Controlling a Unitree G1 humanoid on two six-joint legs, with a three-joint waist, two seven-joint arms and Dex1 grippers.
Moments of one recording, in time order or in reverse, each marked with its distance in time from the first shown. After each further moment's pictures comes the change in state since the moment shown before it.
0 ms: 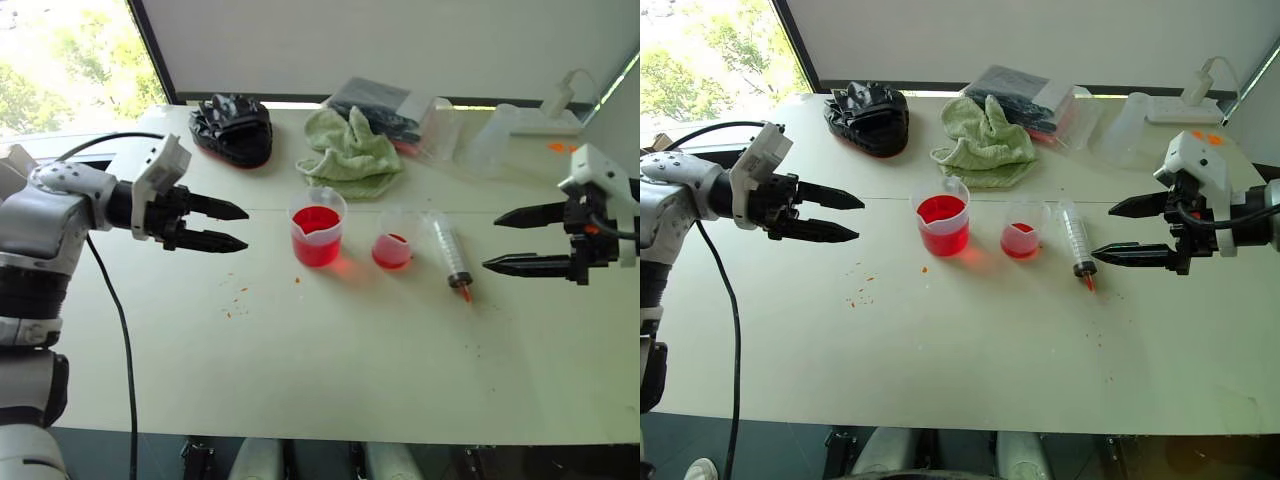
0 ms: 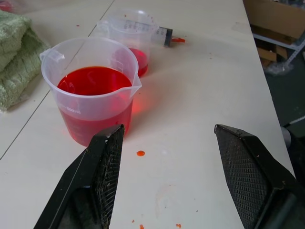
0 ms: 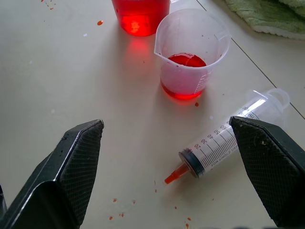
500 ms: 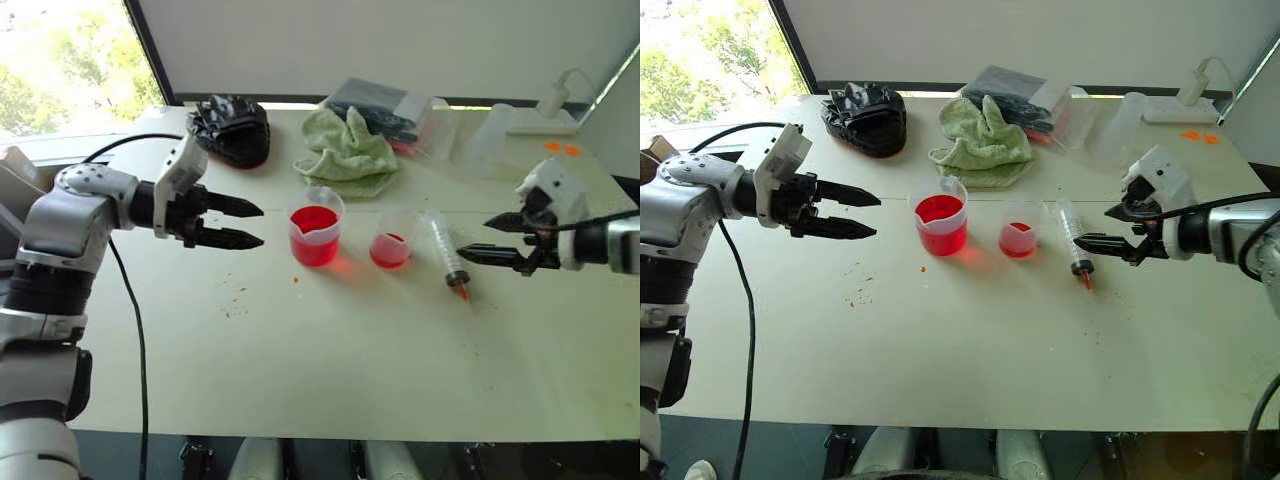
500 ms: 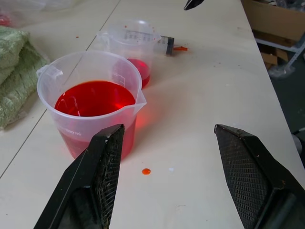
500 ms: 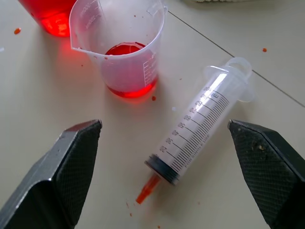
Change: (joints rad) left arm -0.022 -0.099 0.000 0.031 0.058 -0.047 0.021; right arm -0.143 0.278 0.111 0.006 -0.075 0.315 -0.430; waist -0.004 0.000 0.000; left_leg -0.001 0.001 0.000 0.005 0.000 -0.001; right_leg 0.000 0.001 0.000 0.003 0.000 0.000
